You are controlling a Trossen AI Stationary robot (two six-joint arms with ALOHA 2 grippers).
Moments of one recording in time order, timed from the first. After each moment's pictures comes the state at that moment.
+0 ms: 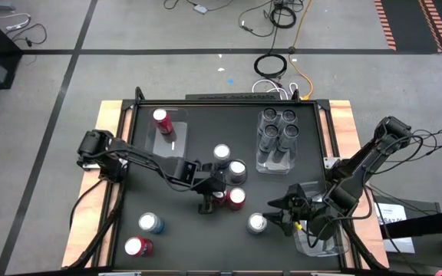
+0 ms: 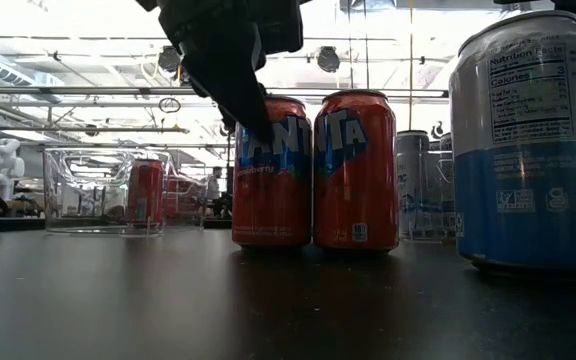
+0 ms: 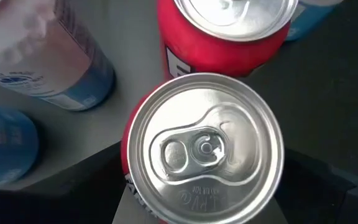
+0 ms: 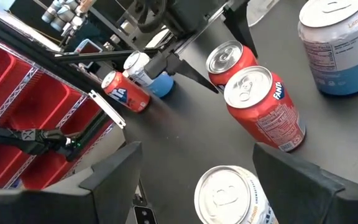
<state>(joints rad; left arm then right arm) -0.20 1.77 1.24 -0.47 0.00 -0.15 0.83 1.28 0.88 -0.26 0.81 1.34</state>
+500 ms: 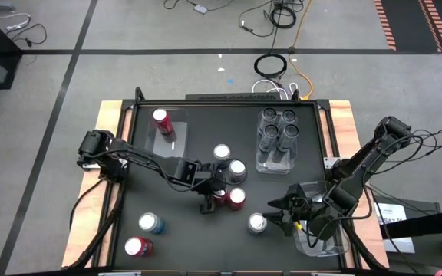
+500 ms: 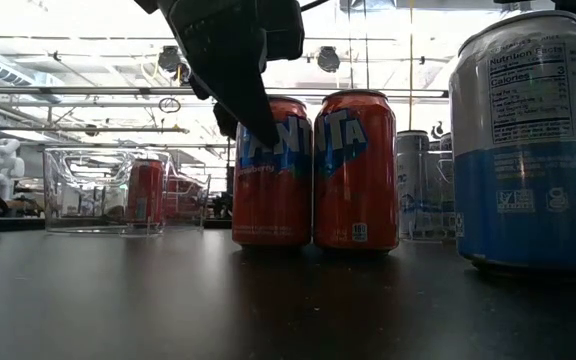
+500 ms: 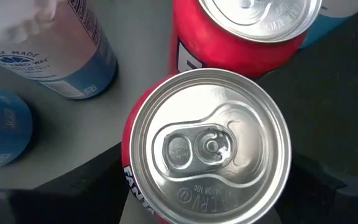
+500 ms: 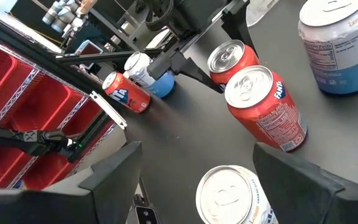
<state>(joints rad) -0.20 1.78 1.24 -0.47 0.00 -0.25 0.83 1.28 0.88 -0.26 0.81 1.35</state>
